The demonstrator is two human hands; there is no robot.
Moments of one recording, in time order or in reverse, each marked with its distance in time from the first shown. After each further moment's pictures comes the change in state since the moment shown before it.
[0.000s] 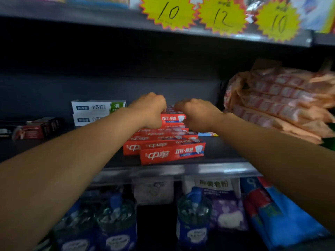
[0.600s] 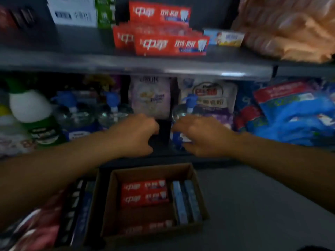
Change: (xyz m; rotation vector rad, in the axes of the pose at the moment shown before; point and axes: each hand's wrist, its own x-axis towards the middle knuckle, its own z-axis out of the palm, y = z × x) left_hand -0.215 0.050 0.152 -0.055 -0.467 0.151; right_hand -0.225 -0.107 0.116 0.197 -0.330 -0.232
